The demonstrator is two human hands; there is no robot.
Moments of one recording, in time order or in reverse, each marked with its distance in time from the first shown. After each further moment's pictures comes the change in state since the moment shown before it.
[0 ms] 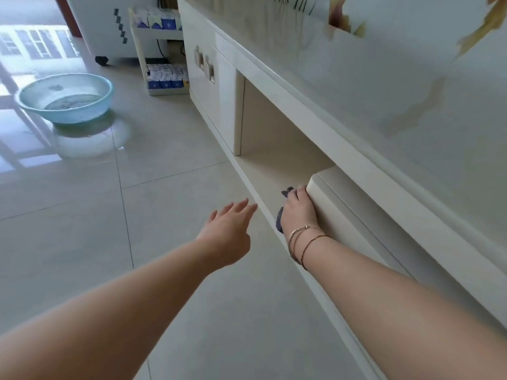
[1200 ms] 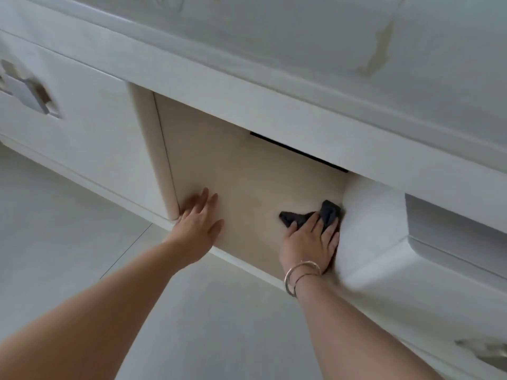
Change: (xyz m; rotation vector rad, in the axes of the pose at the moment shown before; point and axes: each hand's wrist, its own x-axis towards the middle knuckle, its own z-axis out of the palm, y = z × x) left_hand 0.327 -0.113 0.005 0.057 -0.180 0.466; right_hand 0.184 -0.050 0.059 1.210 -0.372 1.473
